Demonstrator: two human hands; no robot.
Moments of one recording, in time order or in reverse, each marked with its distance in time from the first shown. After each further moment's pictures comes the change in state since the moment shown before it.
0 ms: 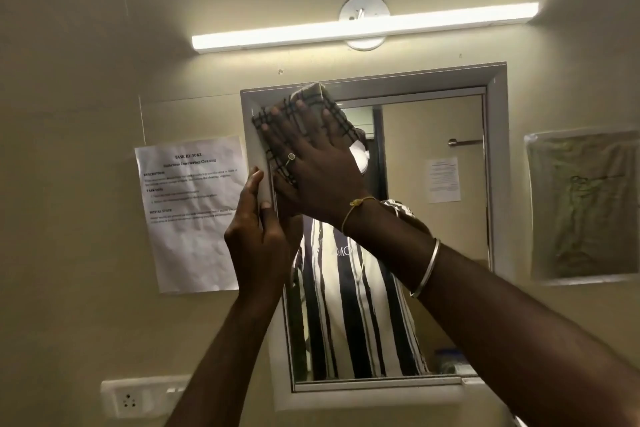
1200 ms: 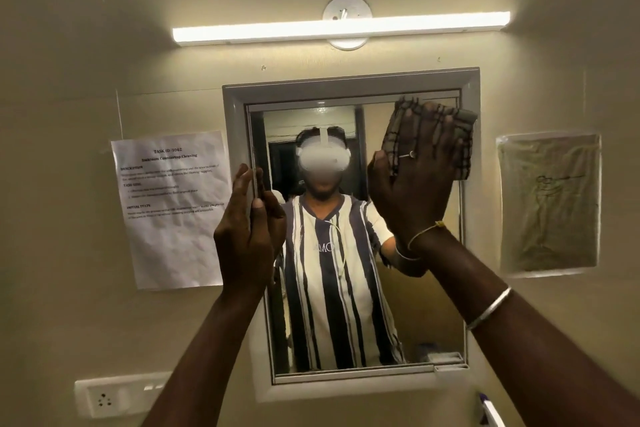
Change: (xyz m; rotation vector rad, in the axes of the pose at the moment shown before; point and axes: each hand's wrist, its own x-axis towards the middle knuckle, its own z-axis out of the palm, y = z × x) left_hand -0.006 -0.014 0.005 -0.047 -0.083 0.114; right_hand -0.102 0.084 -0.034 -0.105 0.064 0.690
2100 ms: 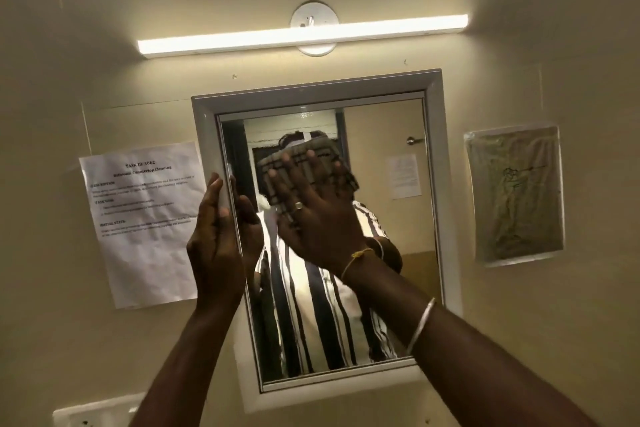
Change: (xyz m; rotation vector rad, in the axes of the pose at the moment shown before) left_hand -0.001 0.021 -0.010 -0.216 -0.073 -0.133; right_hand -0.047 -0.066 0.010 0.090 -0.171 -0.532
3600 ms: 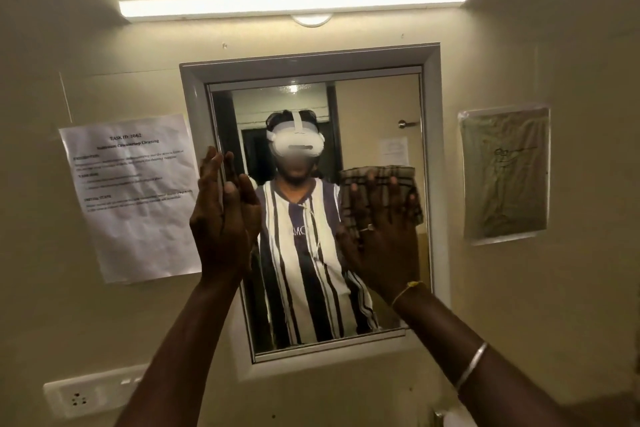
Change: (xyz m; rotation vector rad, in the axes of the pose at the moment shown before) left_hand -0.002 -0.020 0.011 0.111 0.048 0.171; right_hand -0.115 0.035 -0.014 -0.092 -0.031 0.308
